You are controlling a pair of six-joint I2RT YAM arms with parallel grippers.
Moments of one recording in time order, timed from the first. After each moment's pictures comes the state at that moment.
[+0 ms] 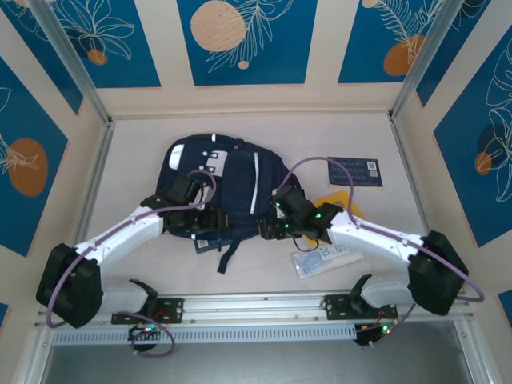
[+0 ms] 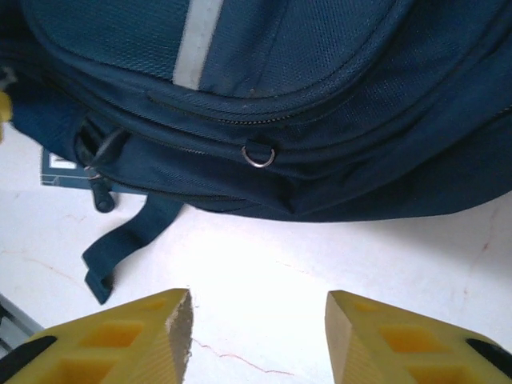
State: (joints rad) left arm -0.51 1.28 0.79 -0.59 0.34 -0.60; right arm 0.83 1.33 0.83 -0.50 -0.09 0.60
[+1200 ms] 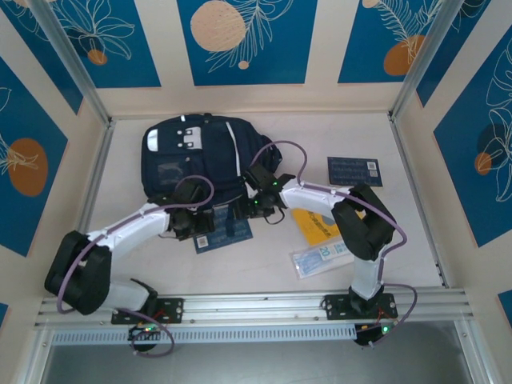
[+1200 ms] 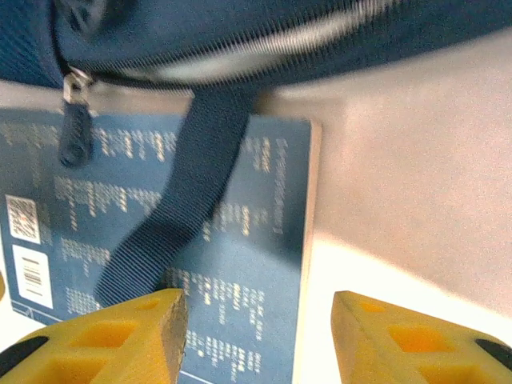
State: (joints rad) left arm -0.49 1.38 0.77 -0.68 0.06 -0.71; right arm 0.76 1.86 1.22 -0.49 -0.23 0.53
